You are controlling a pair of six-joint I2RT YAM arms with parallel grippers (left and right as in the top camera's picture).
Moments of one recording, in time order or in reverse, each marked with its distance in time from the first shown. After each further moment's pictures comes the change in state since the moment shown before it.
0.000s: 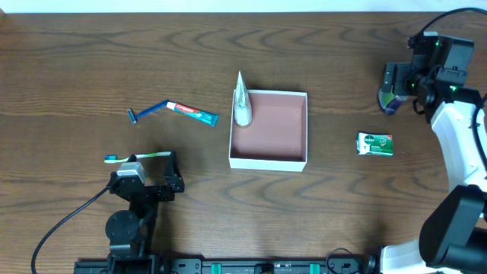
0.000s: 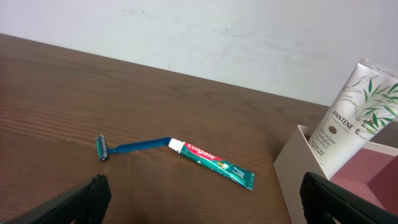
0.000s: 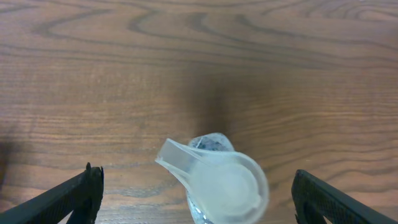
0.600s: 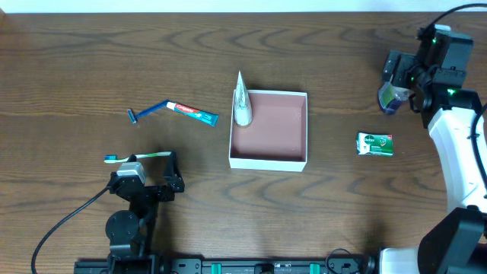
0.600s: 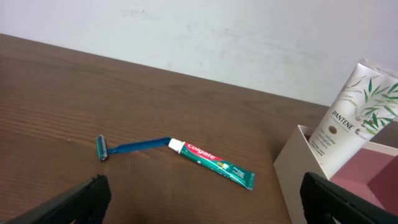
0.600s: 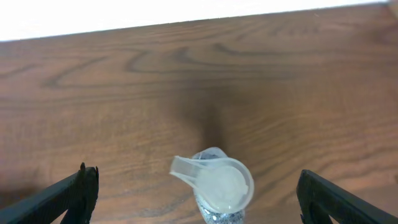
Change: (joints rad) left arm 0.000 0.000 0.000 0.000 0.000 0.000; right arm 0.053 -0.090 0.000 0.017 0.117 0.160
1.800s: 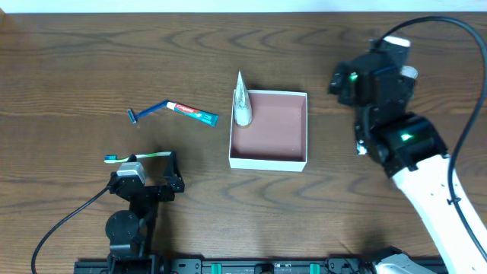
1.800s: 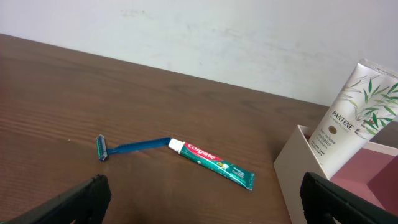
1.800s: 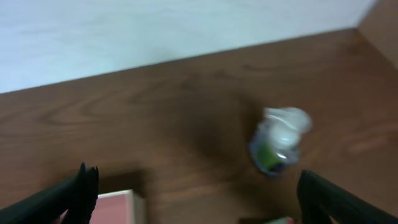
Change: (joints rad) left arm 0.000 0.000 0.000 0.000 0.000 0.000; right arm 0.503 -0.284 0.007 -0.246 0.498 0.408
